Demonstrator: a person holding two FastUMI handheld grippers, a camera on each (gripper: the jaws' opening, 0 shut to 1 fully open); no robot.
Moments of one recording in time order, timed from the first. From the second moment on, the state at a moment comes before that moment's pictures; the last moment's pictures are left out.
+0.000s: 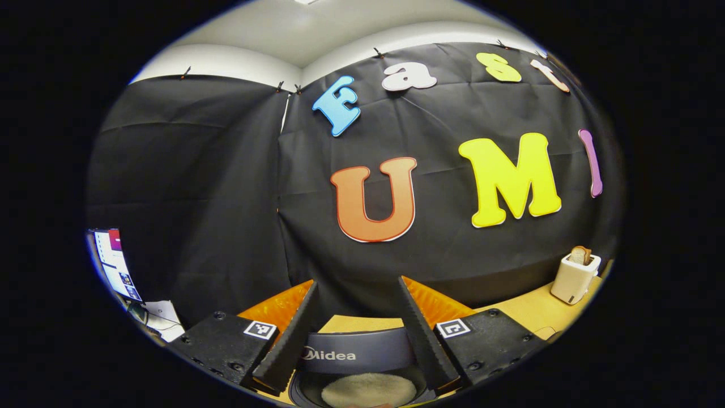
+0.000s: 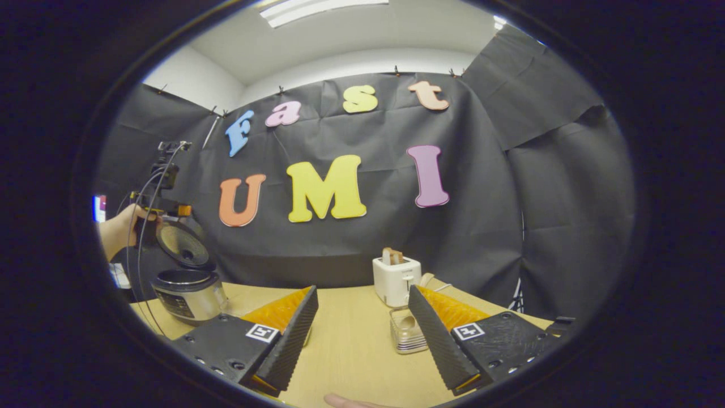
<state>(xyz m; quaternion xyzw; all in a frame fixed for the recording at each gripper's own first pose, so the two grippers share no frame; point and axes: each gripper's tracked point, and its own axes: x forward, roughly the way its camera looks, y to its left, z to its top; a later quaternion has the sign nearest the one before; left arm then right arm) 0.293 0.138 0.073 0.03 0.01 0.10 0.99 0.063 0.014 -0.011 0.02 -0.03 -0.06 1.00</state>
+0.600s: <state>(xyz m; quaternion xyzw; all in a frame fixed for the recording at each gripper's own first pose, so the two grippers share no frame) 0.237 0.100 -0.049 -0.01 0.15 0.04 0.99 0.046 0.031 -0.008 0.03 -0.02 -0.04 1.00</state>
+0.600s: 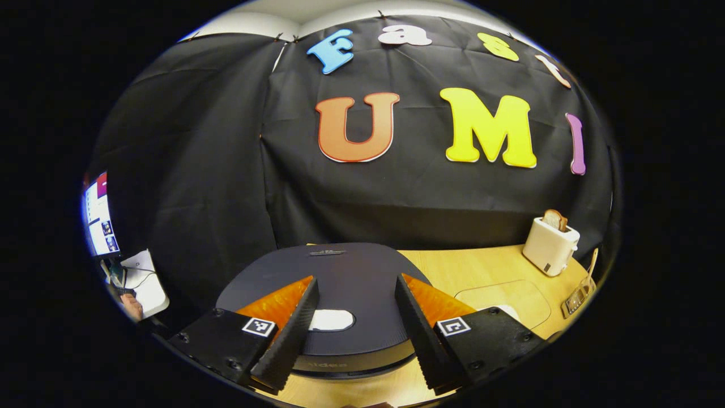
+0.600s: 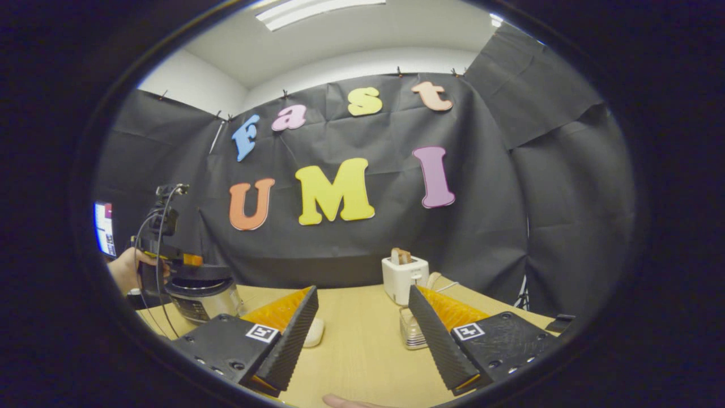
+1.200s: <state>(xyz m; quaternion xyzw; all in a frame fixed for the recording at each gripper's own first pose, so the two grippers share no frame) 0.239 0.101 -0.071 -0.02 0.10 0.10 0.99 0.046 0.021 -0.018 0.08 0.02 -0.03 1.00</state>
